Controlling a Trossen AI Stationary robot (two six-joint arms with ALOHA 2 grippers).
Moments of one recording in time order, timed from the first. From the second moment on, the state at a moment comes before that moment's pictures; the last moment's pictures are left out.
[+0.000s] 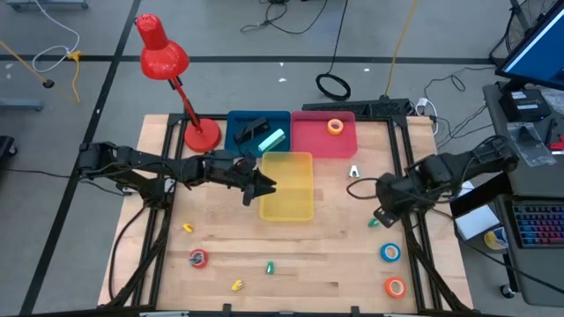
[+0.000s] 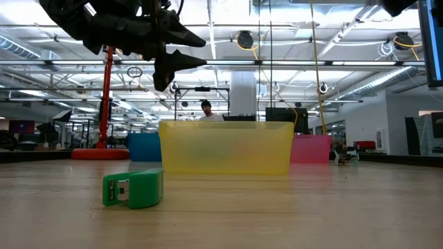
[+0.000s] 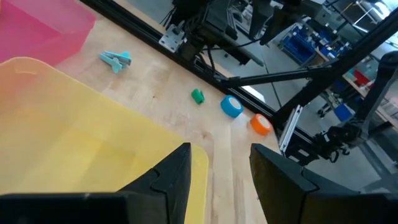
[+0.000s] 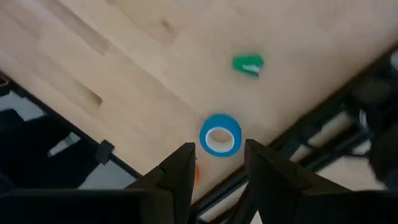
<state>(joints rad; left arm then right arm) 0.10 1.35 0.63 0.47 0.24 -0.55 0.36 1.06 1.16 -1.47 -0.19 1.31</state>
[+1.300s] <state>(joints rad) 0.10 1.35 0.63 0.47 0.23 -0.53 0.86 1.27 0.85 -1.15 -0.19 2.18</state>
